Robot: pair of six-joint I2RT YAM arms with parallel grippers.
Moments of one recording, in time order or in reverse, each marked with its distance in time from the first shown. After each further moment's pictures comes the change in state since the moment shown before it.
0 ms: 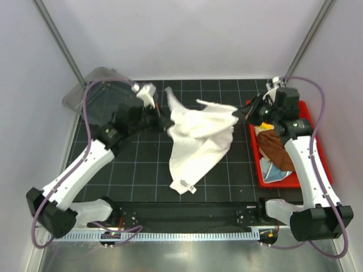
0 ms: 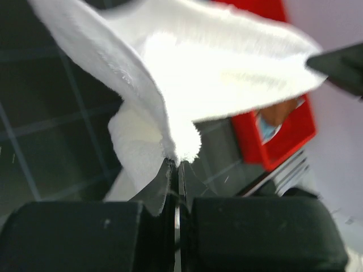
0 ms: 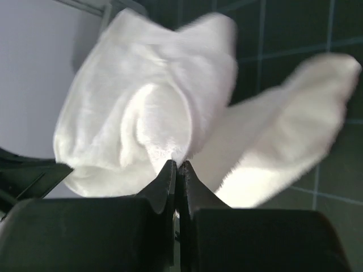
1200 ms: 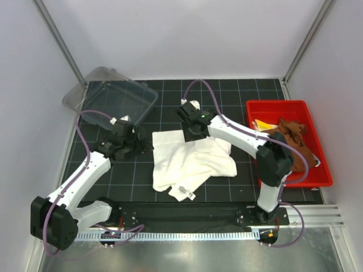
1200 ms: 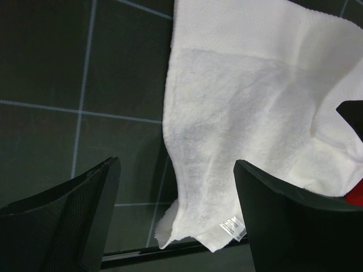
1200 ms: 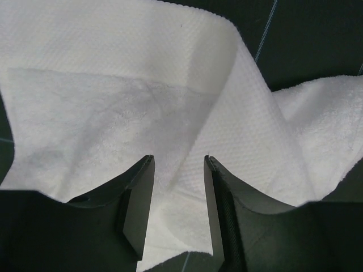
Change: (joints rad) left arm 0.180 -0.182 -0.445 -0.223 -0.167 -0.092; right arm 0.719 0.636 0.228 -0.180 0.754 -0.170
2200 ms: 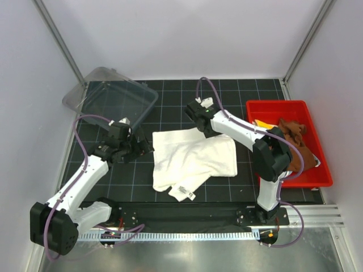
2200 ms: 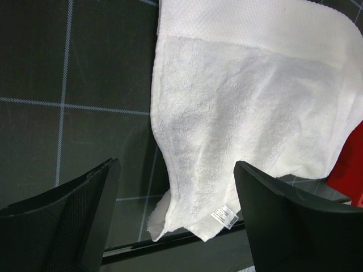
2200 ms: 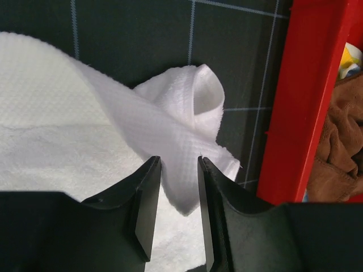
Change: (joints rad) left arm 0.069 -0.056 -0.066 0.029 0.114 -0.008; right arm -0.064 0.093 0.027 -0.186 0.395 -0.041
